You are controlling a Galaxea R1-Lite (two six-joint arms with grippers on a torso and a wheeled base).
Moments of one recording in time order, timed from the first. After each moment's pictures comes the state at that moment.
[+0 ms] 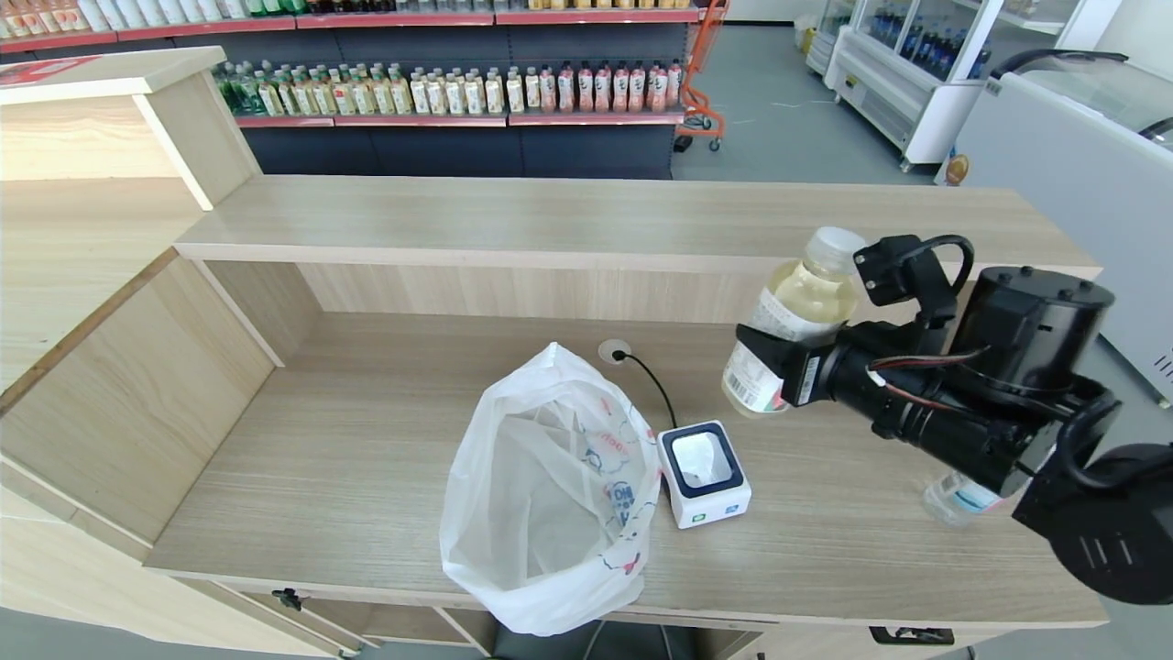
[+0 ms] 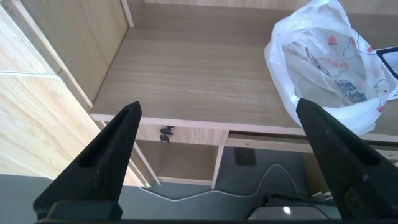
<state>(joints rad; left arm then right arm) 0.00 0.00 0.00 0.00 0.00 0.00 0.47 1.70 -0.69 -1.01 -0.02 0.01</state>
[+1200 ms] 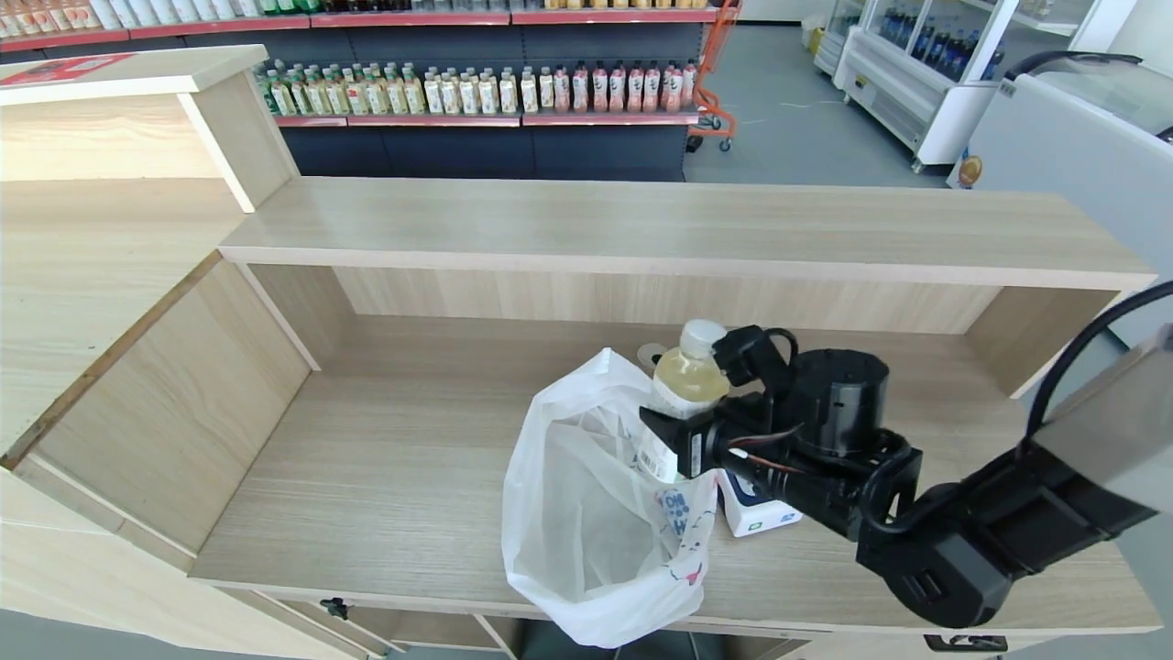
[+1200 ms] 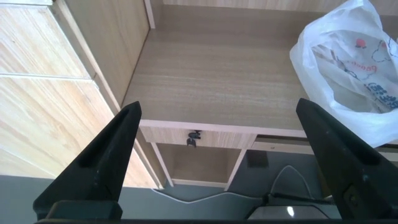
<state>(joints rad) 0.00 0.00 0.00 0.00 0.00 0.00 0.62 2.01 -0.75 -1.11 -0.01 0.04</state>
